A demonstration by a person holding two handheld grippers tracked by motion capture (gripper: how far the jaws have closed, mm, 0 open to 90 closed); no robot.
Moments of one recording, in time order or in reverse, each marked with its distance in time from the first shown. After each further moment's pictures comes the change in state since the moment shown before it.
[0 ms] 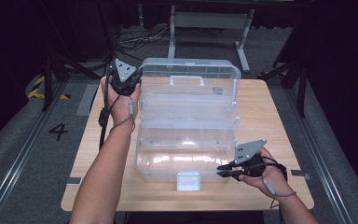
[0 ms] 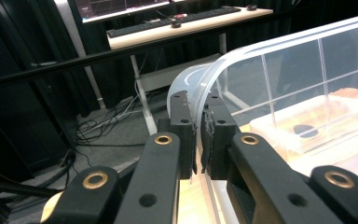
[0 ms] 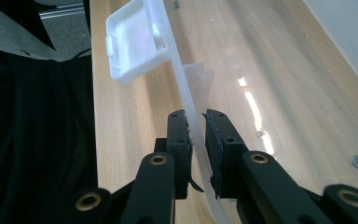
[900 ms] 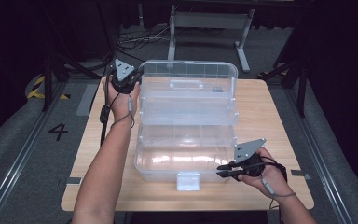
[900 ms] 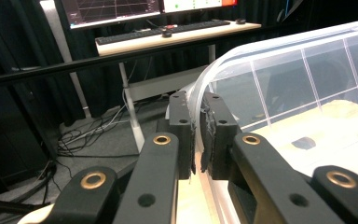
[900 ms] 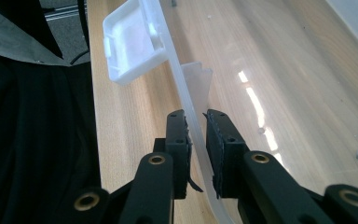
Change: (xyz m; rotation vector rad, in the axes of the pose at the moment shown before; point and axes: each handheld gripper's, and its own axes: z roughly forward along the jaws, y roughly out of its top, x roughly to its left) left arm 0.014 -0.016 0.027 -0.056 -0.054 -0.044; right arm 0.001 0.001 0.001 0.015 -0.004 0.034
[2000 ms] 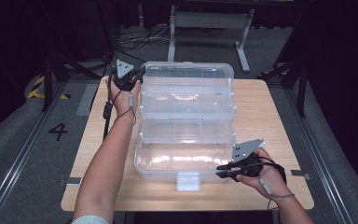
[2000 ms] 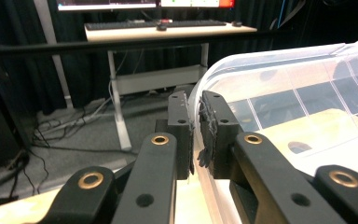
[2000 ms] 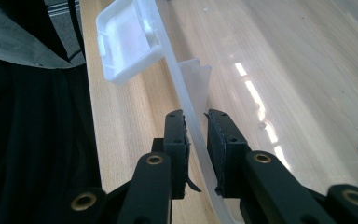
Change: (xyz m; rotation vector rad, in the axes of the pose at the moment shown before) left arm 0.017 -0.024 0.038 0.018 -0.046 -0.107; right arm 0.001 0.002 0.003 0.024 -0.014 0.028
